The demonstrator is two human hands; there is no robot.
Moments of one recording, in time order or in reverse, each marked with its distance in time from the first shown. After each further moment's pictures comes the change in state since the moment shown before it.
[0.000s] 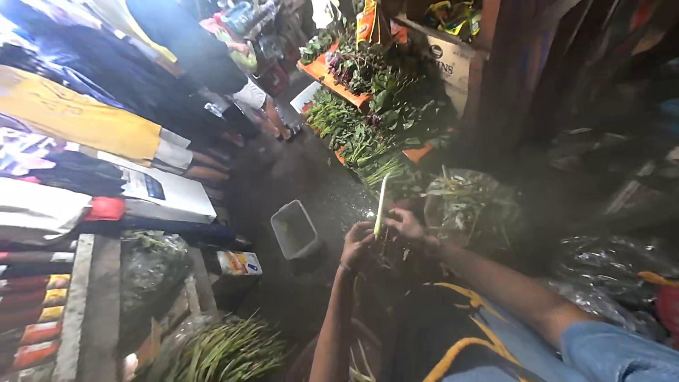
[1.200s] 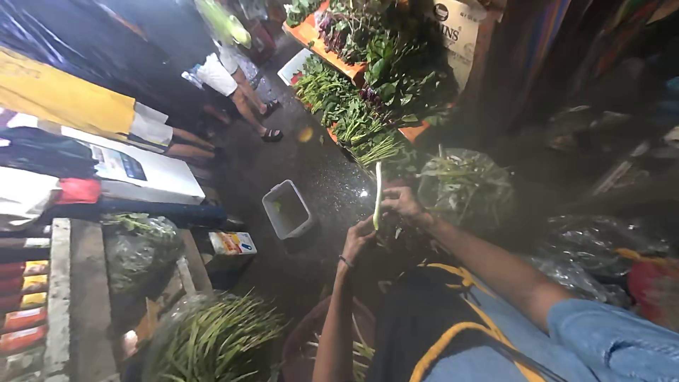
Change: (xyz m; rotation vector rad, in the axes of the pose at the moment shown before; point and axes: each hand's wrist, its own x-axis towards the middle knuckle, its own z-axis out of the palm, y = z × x) left_hand -0.019 -0.004 0.011 0.259 -0.042 -0.159; right_hand 0.019 0.000 -0.003 0.229 0.067 0.053
